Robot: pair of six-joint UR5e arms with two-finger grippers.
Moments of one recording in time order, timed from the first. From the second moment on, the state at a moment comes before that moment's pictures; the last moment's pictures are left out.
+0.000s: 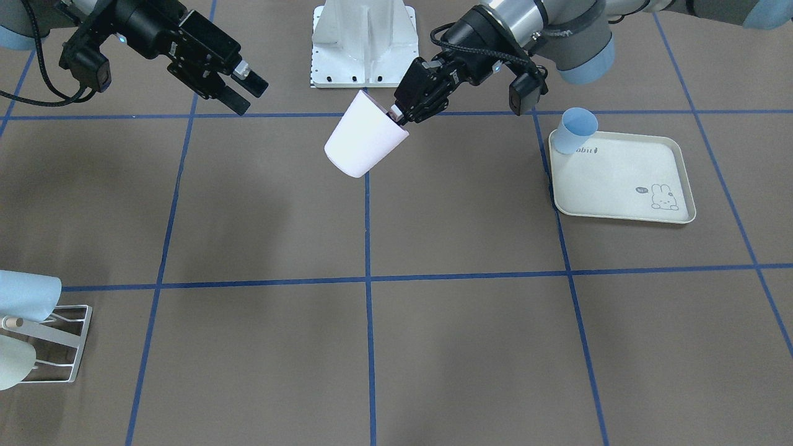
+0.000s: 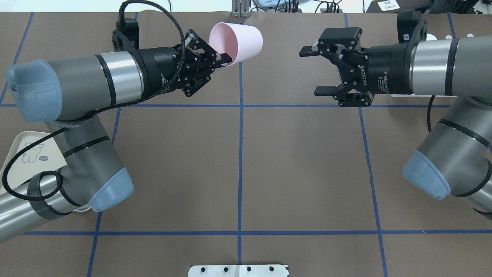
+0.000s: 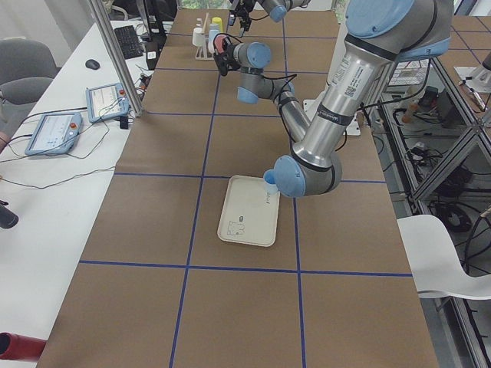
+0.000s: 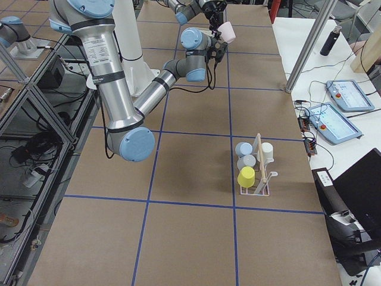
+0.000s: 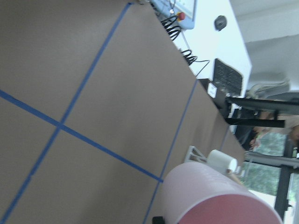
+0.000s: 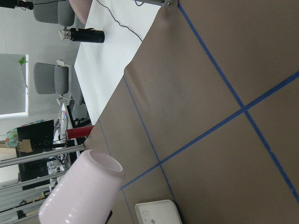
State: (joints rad) left arm -0.64 -2.12 -1.81 -2.67 -1.64 -2.17; right arm 0.82 -1.25 2.01 -0.61 2.01 2.12
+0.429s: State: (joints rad) left arm -0.56 -2.12 -1.69 -2.99 -1.52 -2.21; right arm 0.81 -1.20 1.95 -0.49 1.98 2.34
